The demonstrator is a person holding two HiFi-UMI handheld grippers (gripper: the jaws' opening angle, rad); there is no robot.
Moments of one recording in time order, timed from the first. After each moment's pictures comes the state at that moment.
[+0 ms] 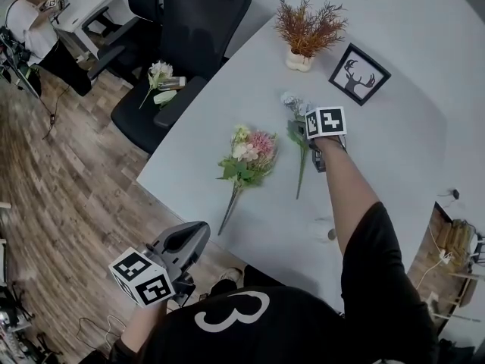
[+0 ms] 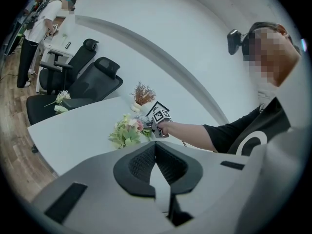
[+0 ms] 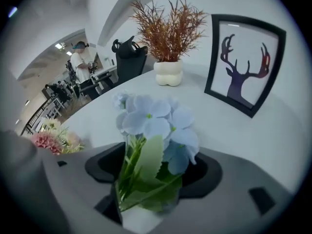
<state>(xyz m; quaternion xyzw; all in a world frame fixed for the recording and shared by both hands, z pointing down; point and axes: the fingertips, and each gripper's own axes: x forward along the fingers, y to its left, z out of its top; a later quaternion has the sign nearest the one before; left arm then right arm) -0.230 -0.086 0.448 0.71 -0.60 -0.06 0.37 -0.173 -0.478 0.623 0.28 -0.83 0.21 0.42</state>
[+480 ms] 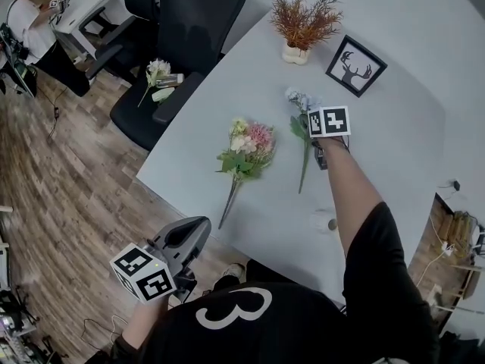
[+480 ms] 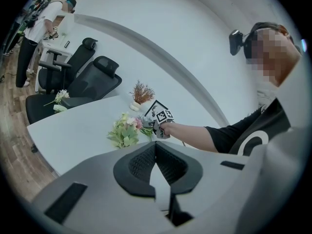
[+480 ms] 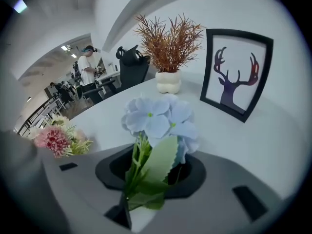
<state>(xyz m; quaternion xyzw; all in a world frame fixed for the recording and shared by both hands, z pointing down) -0.225 -0.084 0.448 0.71 -0.59 -0.05 0.37 -0.161 -0.470 0.608 0.28 -0.85 0.20 0.39</state>
